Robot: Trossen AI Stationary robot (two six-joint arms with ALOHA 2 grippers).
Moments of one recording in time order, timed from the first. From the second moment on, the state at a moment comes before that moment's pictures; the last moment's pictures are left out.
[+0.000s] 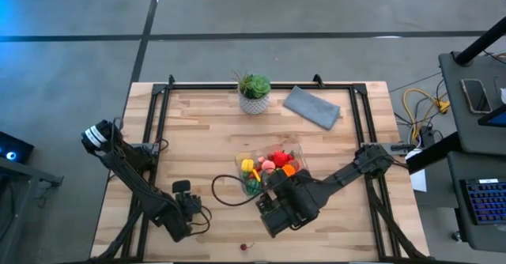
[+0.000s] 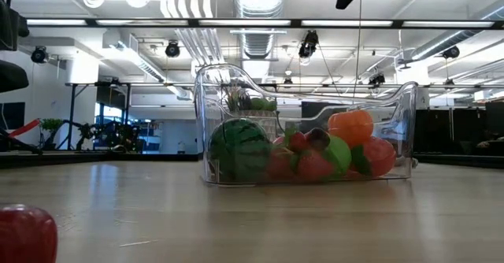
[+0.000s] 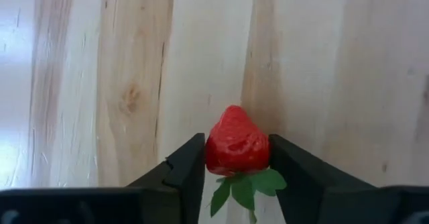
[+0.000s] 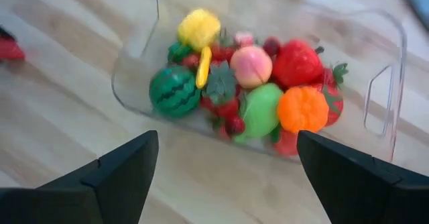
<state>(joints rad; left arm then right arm) -0.88 1.58 0.86 -0.72 -0.28 -0.98 0.54 2.16 2.20 -1.57 0.54 1.51</state>
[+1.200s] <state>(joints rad) -0.23 1.57 1.22 -0.43 -0.10 -0.31 0.72 1.72 1.80 -1.22 0.71 1.18</state>
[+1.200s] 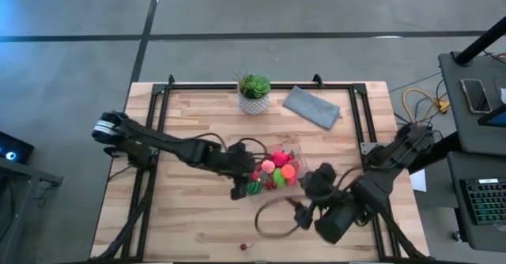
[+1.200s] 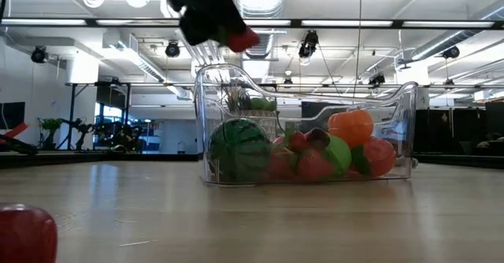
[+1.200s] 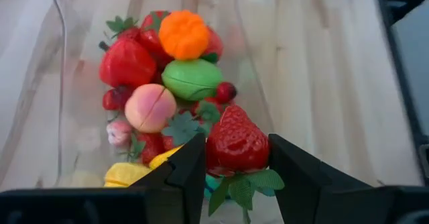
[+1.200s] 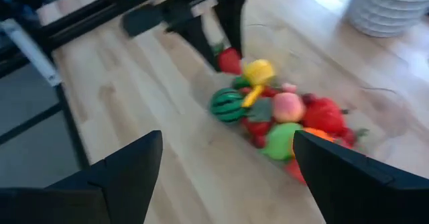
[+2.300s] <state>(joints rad) -0.43 1.55 1.38 -0.79 -0.08 -0.61 0.82 1.21 1.05 -0.69 0.81 1.30</state>
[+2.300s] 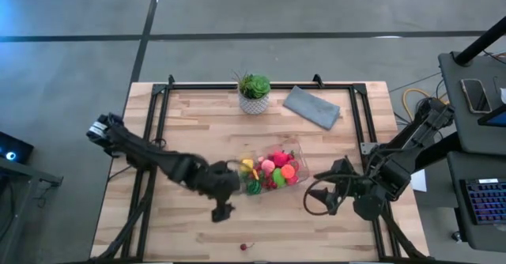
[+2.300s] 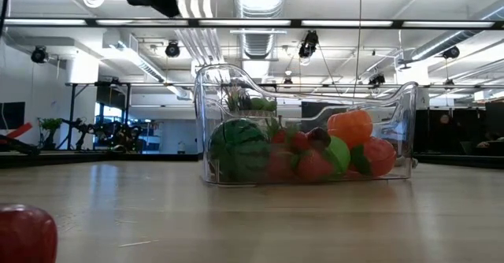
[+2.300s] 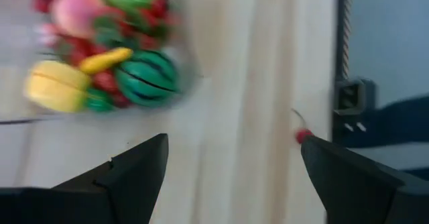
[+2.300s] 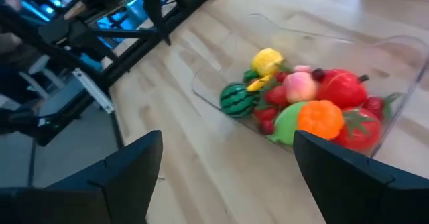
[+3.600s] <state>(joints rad) -0.72 2.04 1.48 -0.41 -0.27 -0.52 0.82 1.21 1.12 -0.68 0.72 1.33</state>
